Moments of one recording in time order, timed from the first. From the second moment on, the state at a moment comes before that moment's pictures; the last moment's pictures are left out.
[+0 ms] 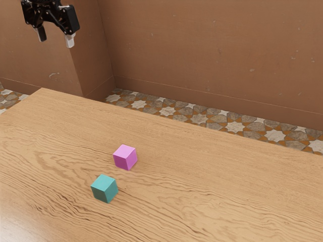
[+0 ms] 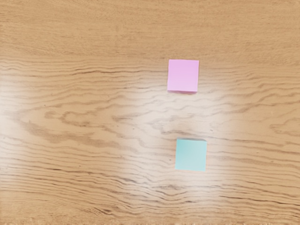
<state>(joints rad) -0.64 0.00 0.63 -1.17 0.11 1.19 -0.03</state>
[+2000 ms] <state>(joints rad) -0.65 -0.06 0.64 -2.38 0.15 2.18 -0.17</state>
